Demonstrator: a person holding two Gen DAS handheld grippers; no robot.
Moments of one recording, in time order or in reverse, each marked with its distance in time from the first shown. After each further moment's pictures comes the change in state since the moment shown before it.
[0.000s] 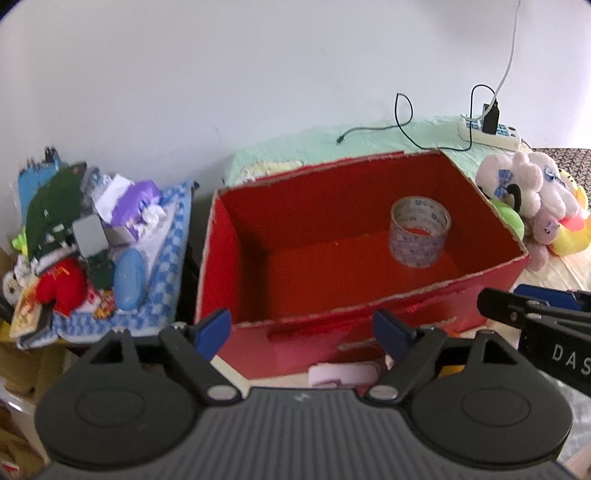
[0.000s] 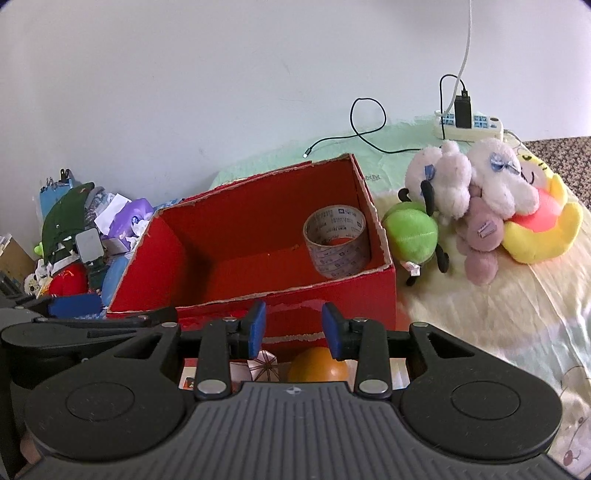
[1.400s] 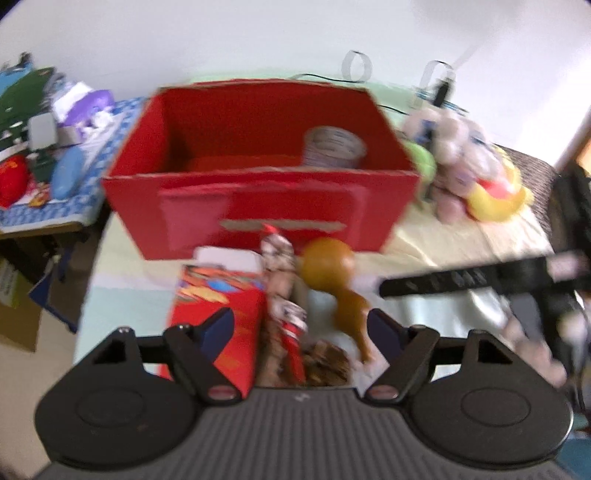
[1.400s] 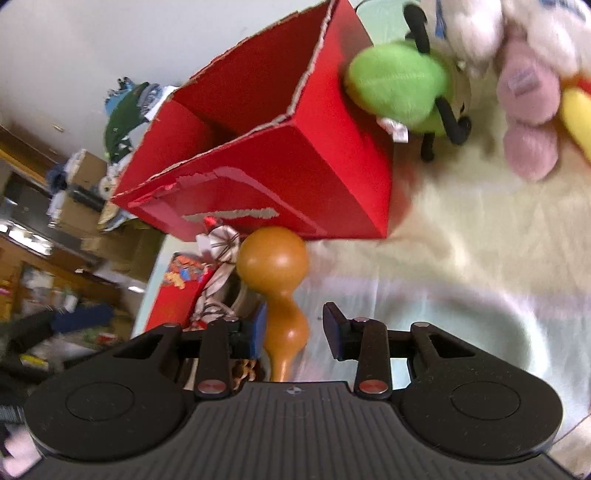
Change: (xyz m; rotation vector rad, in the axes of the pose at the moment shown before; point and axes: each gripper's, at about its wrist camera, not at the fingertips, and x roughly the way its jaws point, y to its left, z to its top) left arm -0.035 -0.055 -0.067 -0.155 0.133 -0.235; right arm 0.055 -0.119 -0.012 0.003 0.472 0.416
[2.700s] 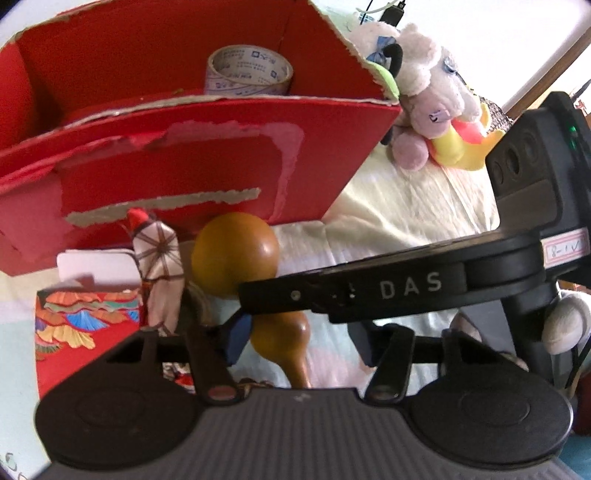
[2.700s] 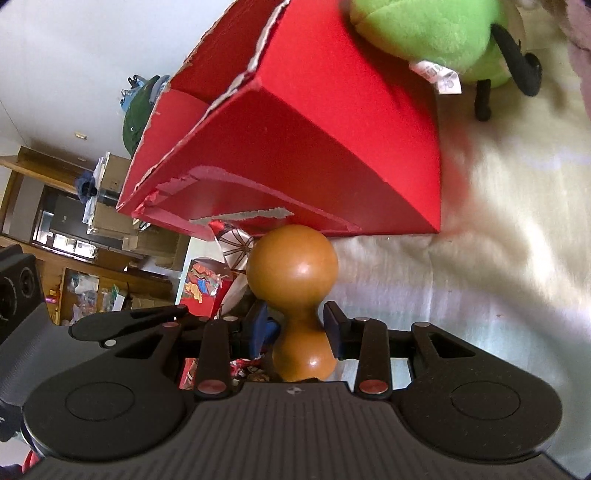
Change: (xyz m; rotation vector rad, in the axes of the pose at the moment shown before) left arm 0.111 -0.019 0.033 0.073 0.228 -0.232; right arm 0.038 -0.016 0.021 0.077 0.090 0.138
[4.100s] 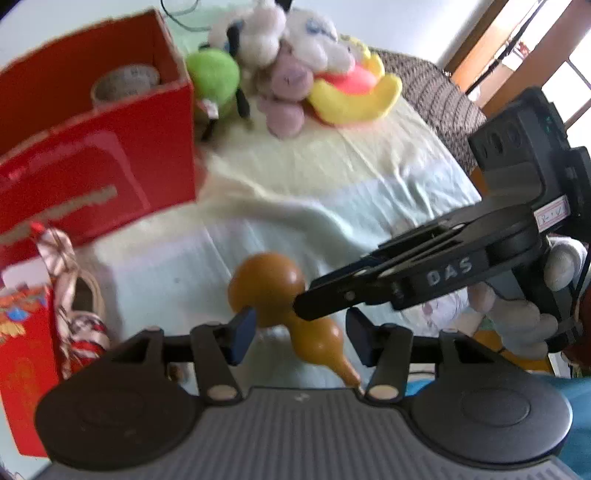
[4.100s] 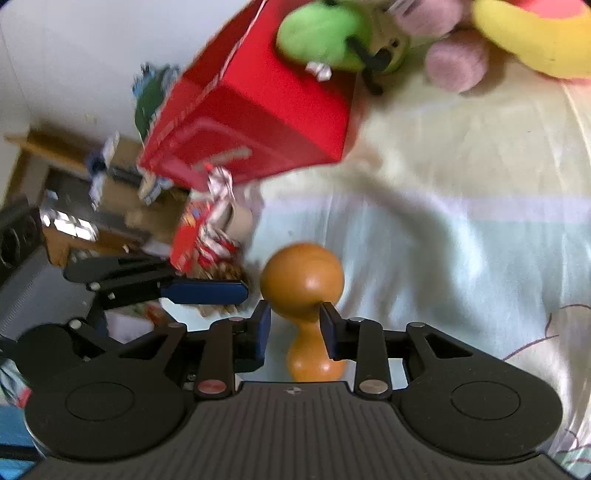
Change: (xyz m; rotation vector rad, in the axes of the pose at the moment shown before) left arm -0.012 -0.085 -0.025 0.191 0.048 -0.083; right arm -0.076 -0.030 -0.068 -0.071 0.038 -0.047
